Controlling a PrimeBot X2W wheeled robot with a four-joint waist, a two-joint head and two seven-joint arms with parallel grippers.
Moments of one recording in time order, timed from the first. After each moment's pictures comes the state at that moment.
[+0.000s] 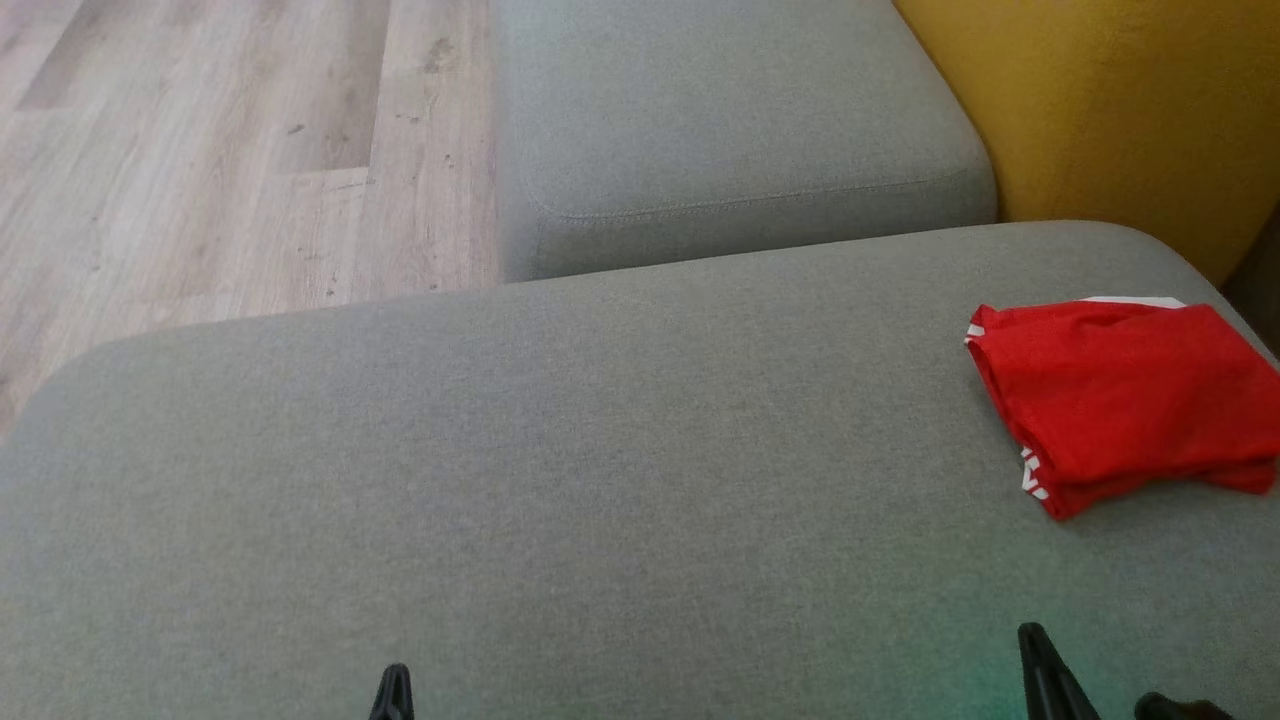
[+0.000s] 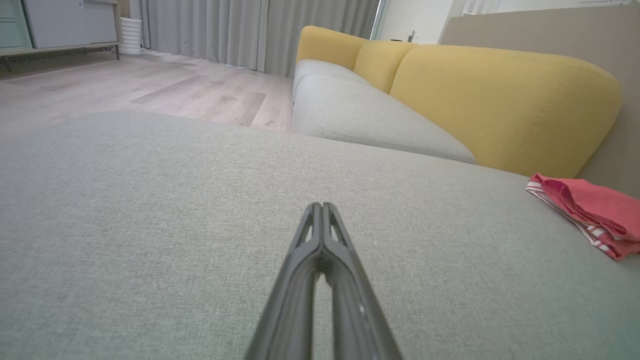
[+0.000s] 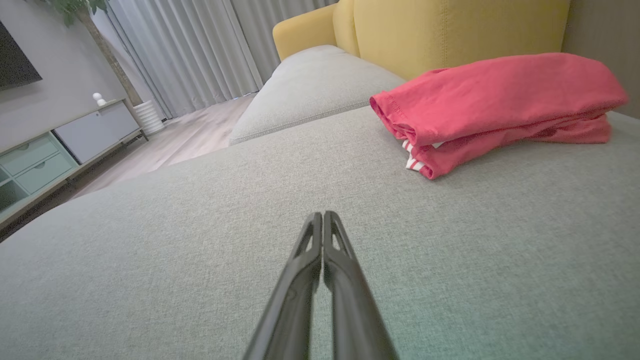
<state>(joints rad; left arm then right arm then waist) 0.34 0.06 -0.22 0.11 -0.32 0.05 -0.22 0.29 -0.08 0.05 0.25 0.29 0.13 -0.22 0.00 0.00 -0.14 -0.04</state>
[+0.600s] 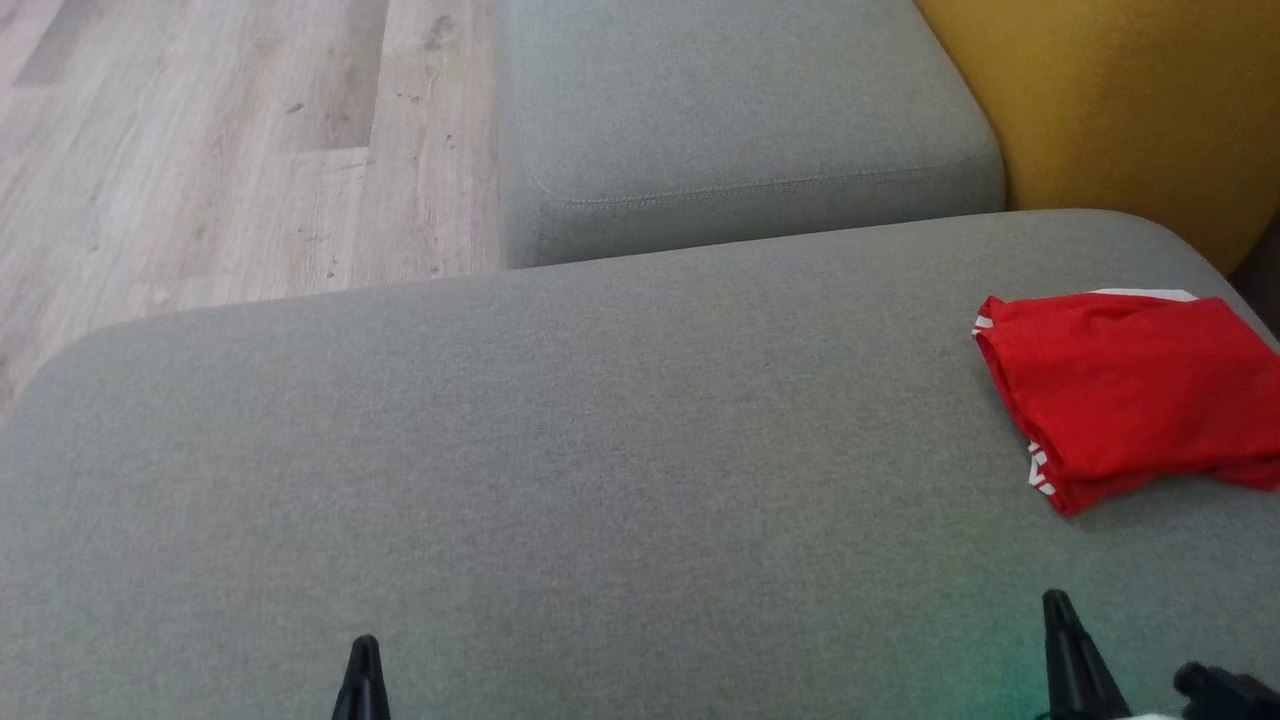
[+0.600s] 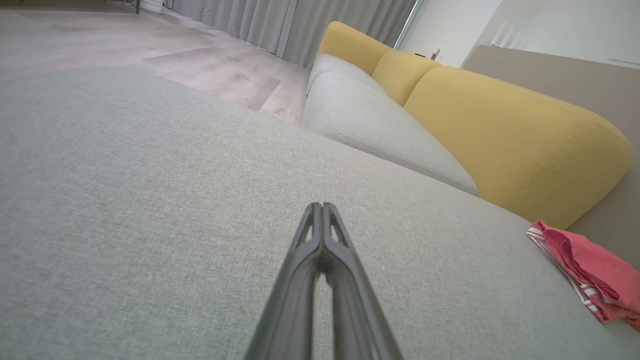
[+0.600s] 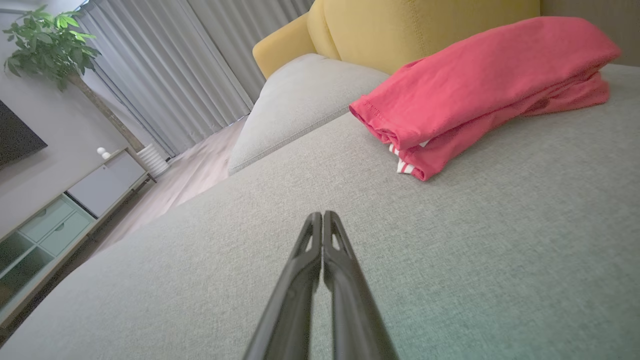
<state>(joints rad) 0.28 0.06 -0.19 0.14 -0.54 0.02 -0.18 0.24 -0.08 0.03 0.25 0.50 0.13 -0.17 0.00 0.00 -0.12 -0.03</state>
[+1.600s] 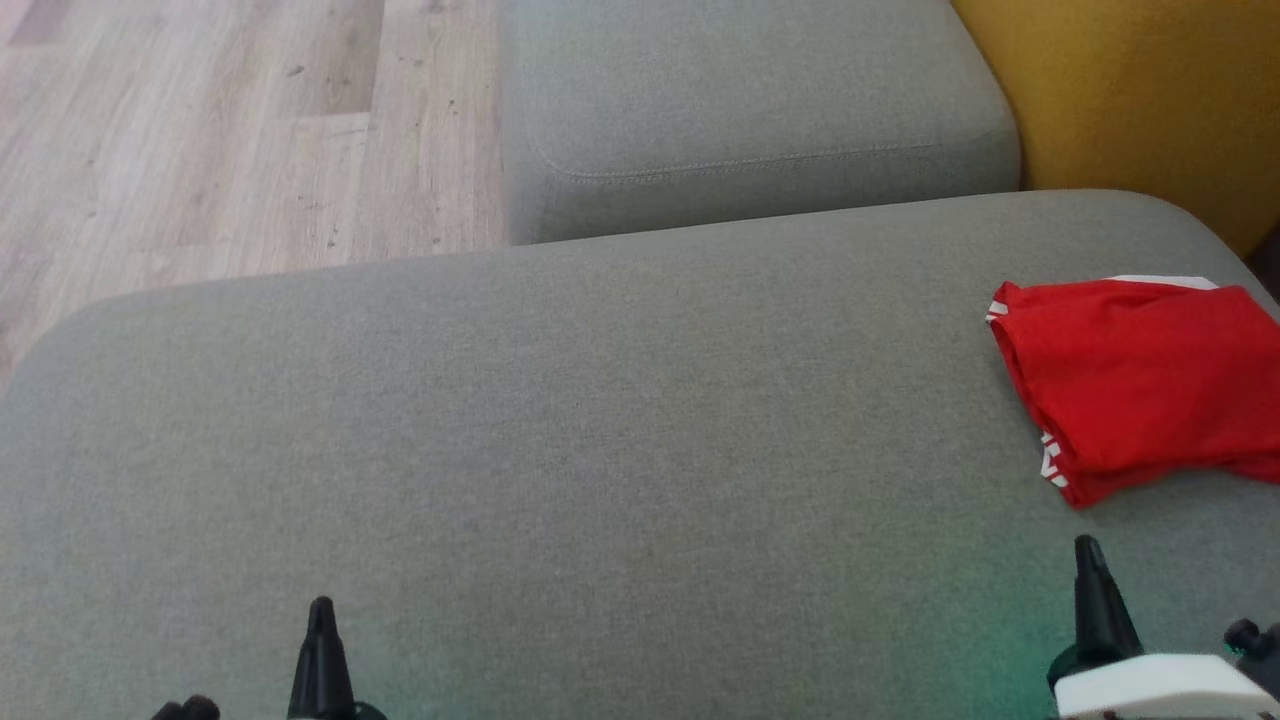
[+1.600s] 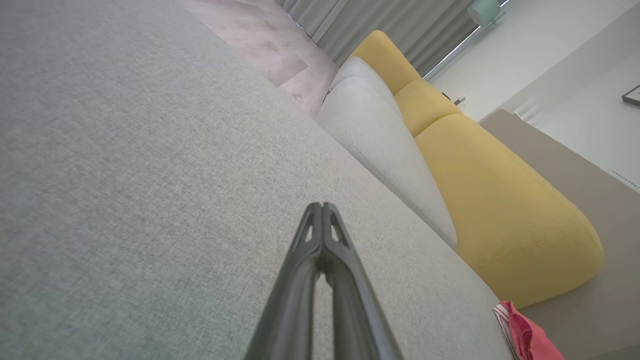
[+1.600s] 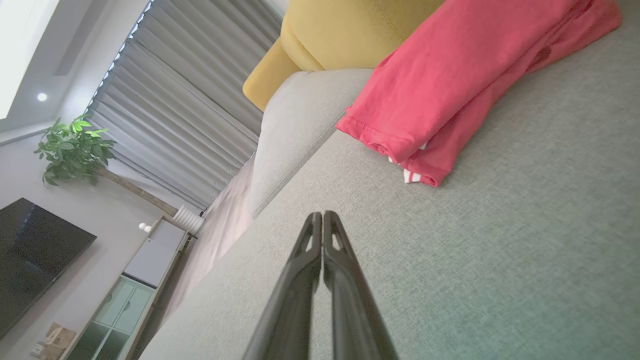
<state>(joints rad) 0.18 0.07 -0.13 0.18 -0.88 -0.02 -0.11 0.15 -0.08 -0.01 0.26 0.85 0.13 -0.09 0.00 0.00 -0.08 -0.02</state>
